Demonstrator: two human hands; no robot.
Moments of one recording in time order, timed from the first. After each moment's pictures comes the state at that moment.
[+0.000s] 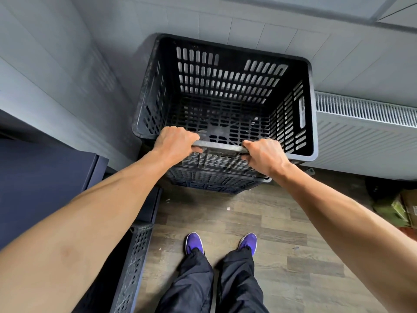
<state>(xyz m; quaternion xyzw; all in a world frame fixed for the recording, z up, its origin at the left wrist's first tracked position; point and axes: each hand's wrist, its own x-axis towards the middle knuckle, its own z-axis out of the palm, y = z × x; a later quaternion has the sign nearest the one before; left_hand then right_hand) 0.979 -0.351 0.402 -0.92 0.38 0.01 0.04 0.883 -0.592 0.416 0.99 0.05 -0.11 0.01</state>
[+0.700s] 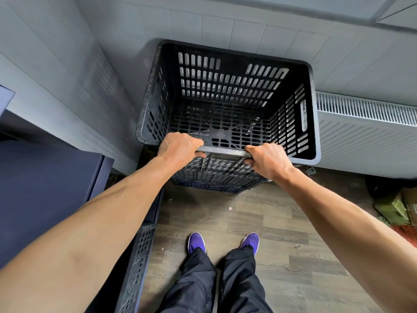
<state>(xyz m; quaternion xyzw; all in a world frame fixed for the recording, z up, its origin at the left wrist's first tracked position) 0.968 -0.343 0.398 -0.91 0.40 0.02 0.04 0.871 -0.586 0.419 0.99 0.04 -0.13 0.02</state>
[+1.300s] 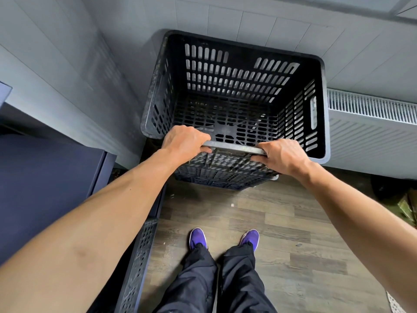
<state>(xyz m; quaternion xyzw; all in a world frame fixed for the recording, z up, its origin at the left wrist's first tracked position) 0.980 -0.349 0.396 -0.90 0.42 0.01 0.07 0.881 -0.614 0.418 0.99 0.06 -0.15 0.01</state>
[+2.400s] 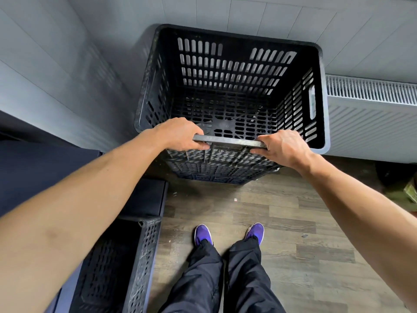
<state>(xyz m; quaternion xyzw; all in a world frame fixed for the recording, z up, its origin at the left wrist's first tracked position) 1.004 -0.352 0.412 -0.87 0.41 0.27 -0.02 0.872 -0.620 0.418 0.99 0.06 -0.15 0.01</state>
